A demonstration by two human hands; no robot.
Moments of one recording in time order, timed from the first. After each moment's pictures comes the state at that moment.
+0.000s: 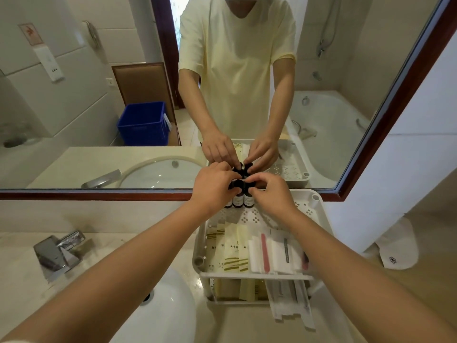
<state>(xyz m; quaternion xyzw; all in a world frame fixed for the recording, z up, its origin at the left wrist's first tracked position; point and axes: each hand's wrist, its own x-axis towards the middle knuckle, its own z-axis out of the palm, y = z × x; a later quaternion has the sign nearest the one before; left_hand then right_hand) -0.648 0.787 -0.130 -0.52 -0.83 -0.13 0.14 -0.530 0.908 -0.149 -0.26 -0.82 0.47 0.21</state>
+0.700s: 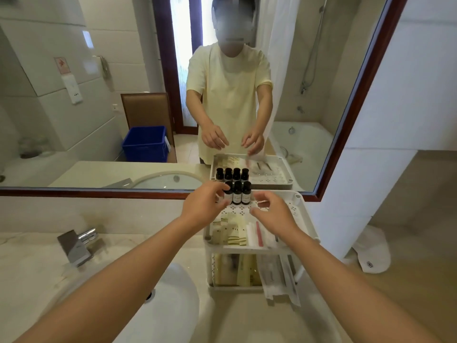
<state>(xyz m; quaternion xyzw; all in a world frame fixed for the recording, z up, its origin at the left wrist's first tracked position) -0.581 0.692 -0.110 -0.43 -0.85 -0.31 0.00 -0.440 0.833 -0.124 -0.28 -0.83 0.43 0.21</state>
